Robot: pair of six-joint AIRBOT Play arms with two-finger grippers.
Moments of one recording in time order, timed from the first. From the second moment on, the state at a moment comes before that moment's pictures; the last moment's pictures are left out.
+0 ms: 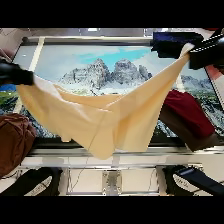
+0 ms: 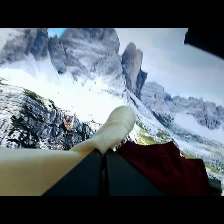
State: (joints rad) left arm -0.28 -1.07 1.50 2.00 -1.42 -1.58; right arm 0.23 -1.15 1.86 1.48 -1.44 -1.71
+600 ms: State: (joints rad) left arm -0.12 -1.80 1.54 2.04 -1.14 -1.69; right arm 0.15 -1.73 1.76 1.67 -0.80 -1.51
